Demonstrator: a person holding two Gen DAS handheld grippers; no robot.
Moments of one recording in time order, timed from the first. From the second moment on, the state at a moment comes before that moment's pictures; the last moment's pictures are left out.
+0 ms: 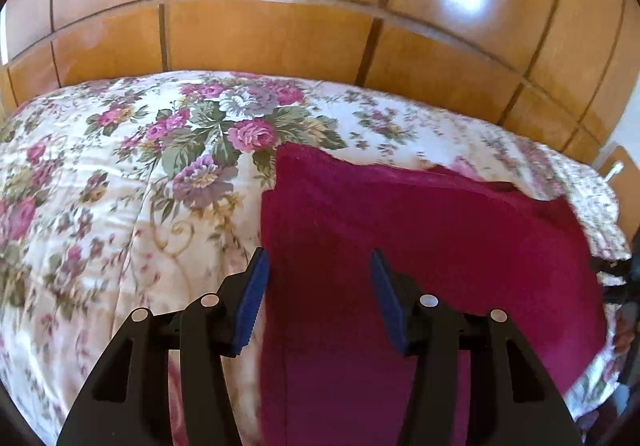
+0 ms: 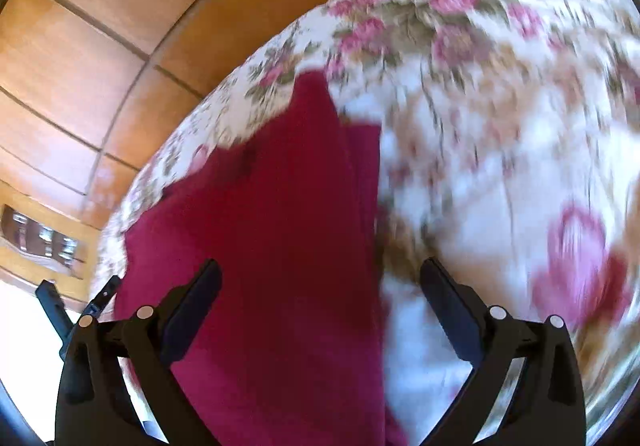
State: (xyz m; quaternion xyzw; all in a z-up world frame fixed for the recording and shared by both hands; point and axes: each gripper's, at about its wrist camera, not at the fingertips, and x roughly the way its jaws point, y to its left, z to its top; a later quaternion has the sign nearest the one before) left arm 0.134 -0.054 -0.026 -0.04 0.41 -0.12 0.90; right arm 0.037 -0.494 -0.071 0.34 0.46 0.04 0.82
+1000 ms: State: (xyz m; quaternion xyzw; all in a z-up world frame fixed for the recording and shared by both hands) left arm 0.073 -0.011 -0.038 -0.18 0.44 -0.26 0.84; right arm 0.103 -0.178 0.037 0.15 0.44 0.21 0.86
